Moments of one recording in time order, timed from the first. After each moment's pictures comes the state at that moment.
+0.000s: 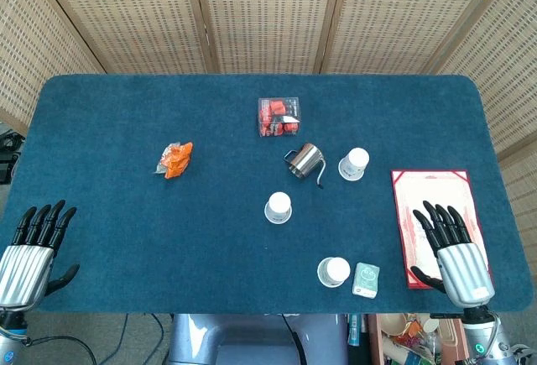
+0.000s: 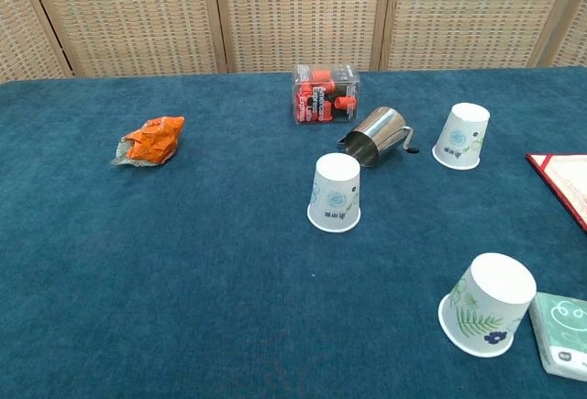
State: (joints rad) left arm -0.04 -1.09 0.01 -1.86 1.62 1.53 0.39; right arm 0.11 -1.24 0.02 -1.59 -1.70 1.57 -0.09
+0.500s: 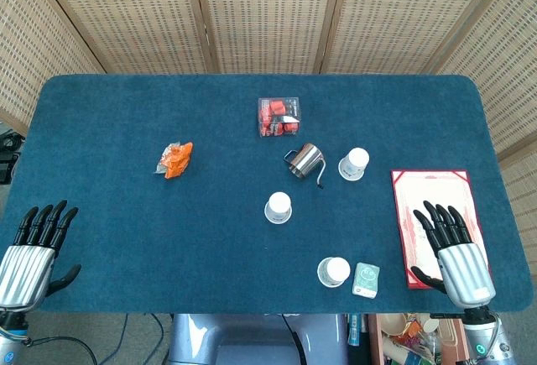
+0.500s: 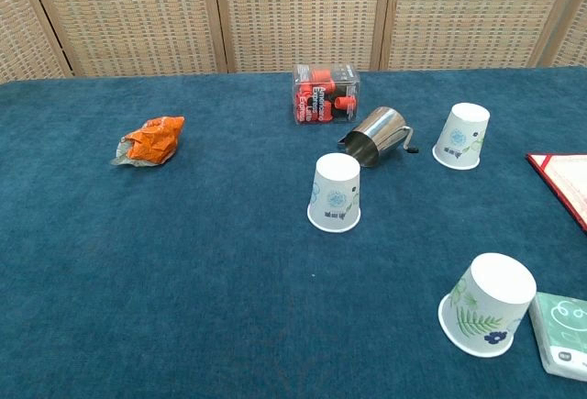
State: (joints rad) left arm -0.04 -1.08 0.02 -1.86 1.63 1.53 0.38; right arm 0.10 -1.23 0.02 -1.60 -1.71 1.58 -0.09
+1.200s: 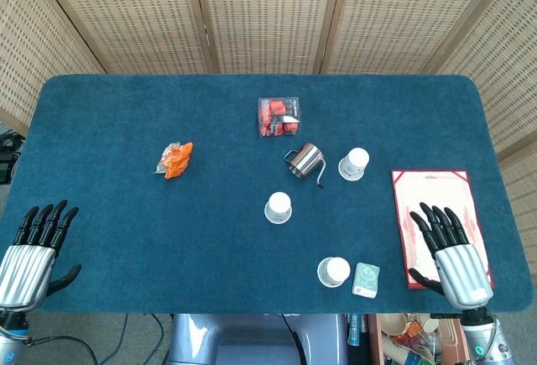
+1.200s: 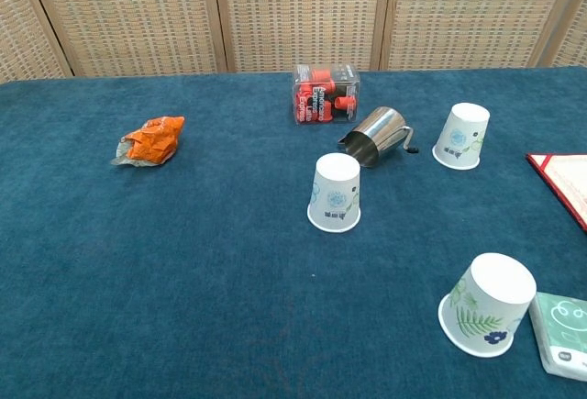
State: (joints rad) left arm -0.04 -1.08 0.02 -1.87 1.63 1.53 0.39; right arm 0.11 -1.22 0.01 -1.62 -1.72 1.57 -0.08
